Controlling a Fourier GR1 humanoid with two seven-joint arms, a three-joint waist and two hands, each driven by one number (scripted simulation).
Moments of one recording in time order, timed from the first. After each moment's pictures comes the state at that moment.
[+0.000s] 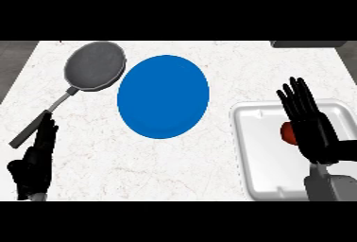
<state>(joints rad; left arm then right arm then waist) 0.06 0.45 -0.17 -1.42 0.27 0.44 -0.16 -0.13 -0.23 -0.02 -1.50 -0.42 0.10 -0.13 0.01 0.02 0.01</state>
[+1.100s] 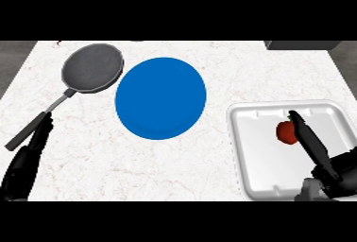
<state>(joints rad) 0.08 0.59 -0.21 -1.45 0.16 0.32 -0.18 0.00 -0.01 -0.07 -1.72 -0.08 -1.08 -0.37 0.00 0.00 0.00</state>
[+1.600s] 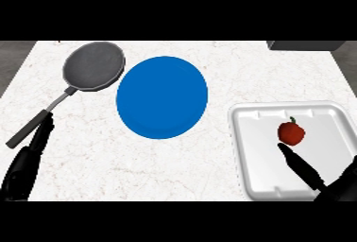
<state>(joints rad) 0.09 0.59 -0.21 -1.46 0.14 0.31 -0.19 0.19 -0.21 0.11 -1.69 0.14 -1.08 0.13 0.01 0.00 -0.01</state>
